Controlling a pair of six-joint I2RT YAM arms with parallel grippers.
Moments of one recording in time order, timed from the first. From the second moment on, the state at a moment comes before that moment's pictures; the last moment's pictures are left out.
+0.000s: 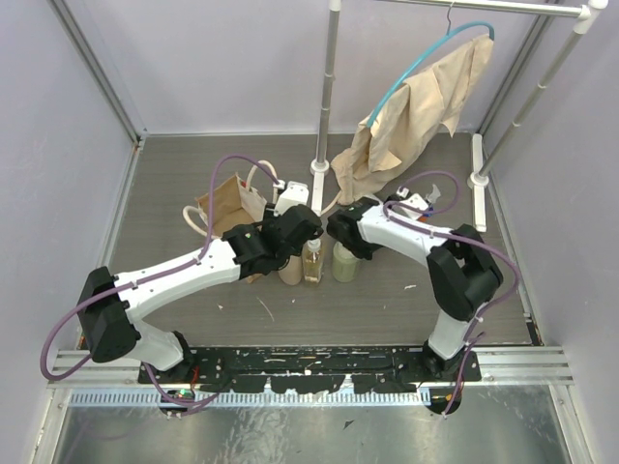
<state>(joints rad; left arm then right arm) -1.03 1.46 1.22 -0.62 -0.70 -0.51 0.70 1.78 1.23 -1.40 1.33 2.07</state>
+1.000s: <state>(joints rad) -1.03 1.46 1.22 -0.62 -0.69 -0.51 0.89 1.45 1.20 -1.46 1.44 1.71</state>
